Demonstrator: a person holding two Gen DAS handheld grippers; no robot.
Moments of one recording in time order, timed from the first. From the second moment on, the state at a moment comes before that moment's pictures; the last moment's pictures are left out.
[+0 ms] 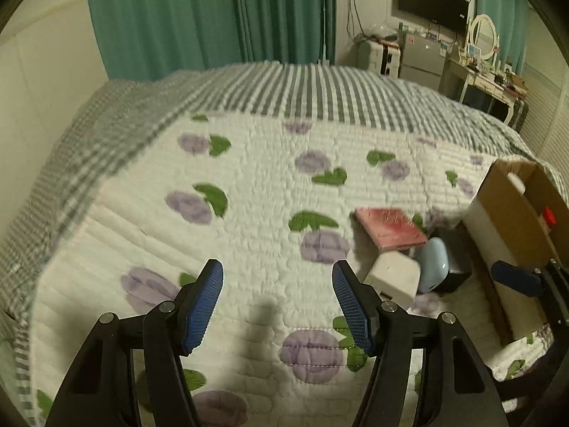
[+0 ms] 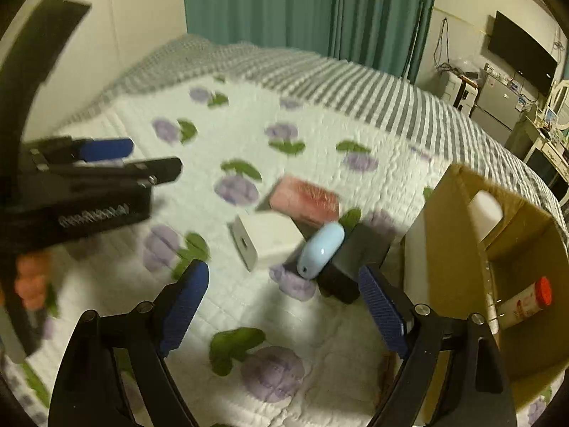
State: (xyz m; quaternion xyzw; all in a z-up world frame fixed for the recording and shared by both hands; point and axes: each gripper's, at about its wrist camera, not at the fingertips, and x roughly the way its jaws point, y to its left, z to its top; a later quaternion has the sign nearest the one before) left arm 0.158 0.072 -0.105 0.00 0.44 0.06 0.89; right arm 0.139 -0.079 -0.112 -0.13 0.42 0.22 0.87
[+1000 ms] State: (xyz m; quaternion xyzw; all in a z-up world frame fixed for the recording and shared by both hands) left arm 0.174 0.003 -0.144 0.09 0.48 -0.11 0.86; right arm 0.148 -0.103 -0.145 -0.16 0.45 0.20 0.86
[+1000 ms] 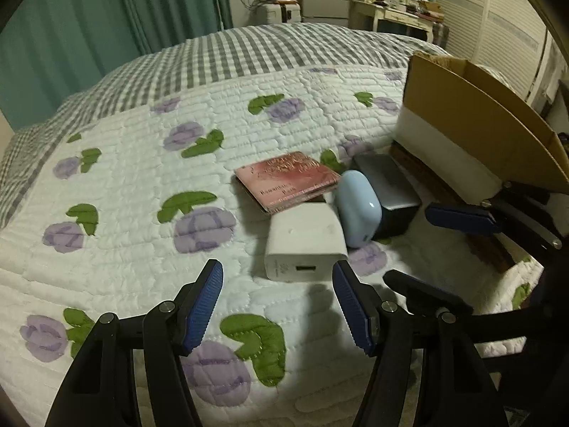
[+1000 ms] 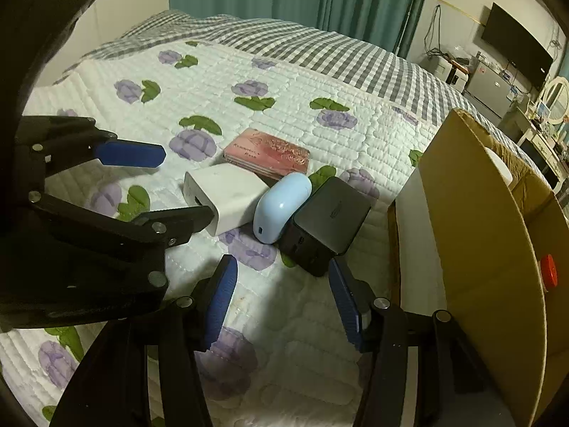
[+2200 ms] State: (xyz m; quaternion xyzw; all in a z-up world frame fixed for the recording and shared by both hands) left arm 0.172 0.063 -0.117 -0.01 0.44 0.00 0.90; right arm 0.180 -0.093 -0.138 -0.09 0.43 0.19 0.88
